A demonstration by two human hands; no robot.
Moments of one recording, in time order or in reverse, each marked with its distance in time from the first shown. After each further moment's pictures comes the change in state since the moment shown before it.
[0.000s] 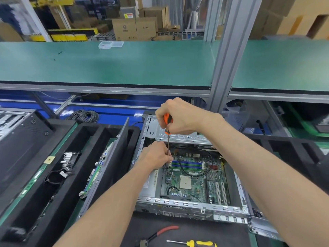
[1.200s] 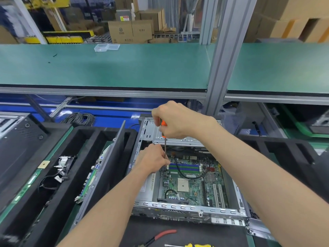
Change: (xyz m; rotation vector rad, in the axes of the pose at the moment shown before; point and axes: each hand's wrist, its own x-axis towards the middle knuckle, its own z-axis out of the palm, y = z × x) left_hand -0.002 0.002 -0.001 0.019 0.046 -0.027; right_hand 0.005 -0.005 0.003 -0.222 -0.003 0.000
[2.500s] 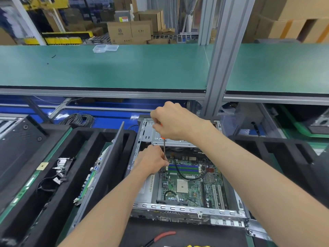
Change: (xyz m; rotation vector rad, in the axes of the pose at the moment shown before) left_hand 0.003 0.001 0.002 0.042 0.007 -0.020; right_hand 0.001 -0.003 0.008 -0.064 0.128 0.063
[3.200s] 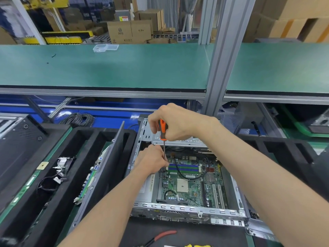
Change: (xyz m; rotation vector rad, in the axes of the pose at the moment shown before) left_hand -0.001 -0.001 0.001 -0.010 0.021 0.002; right_hand -0.008 0.007 -0.017 0.260 -0.182 -0.120
